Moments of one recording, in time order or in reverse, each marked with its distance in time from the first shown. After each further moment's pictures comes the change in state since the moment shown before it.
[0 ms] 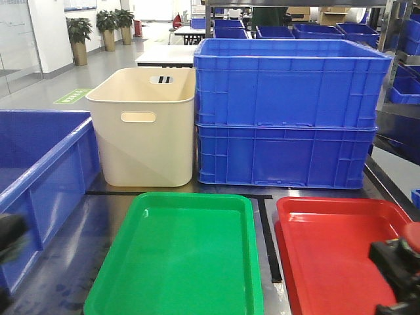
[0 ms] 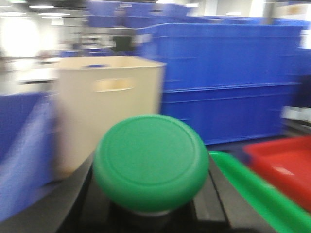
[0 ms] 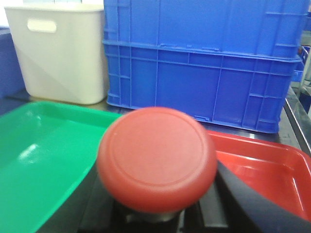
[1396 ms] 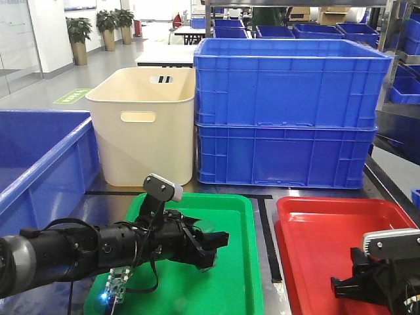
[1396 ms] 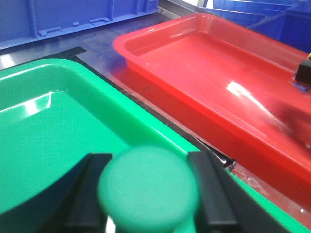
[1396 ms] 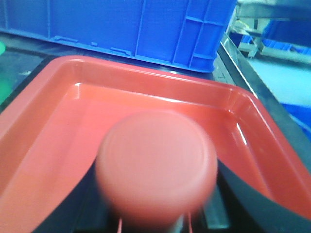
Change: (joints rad) left arm -0.307 0.975 -0.744 0.486 0.001 -0.475; right arm 0.000 0.618 -0.071 0.573 -0.476 -0.513
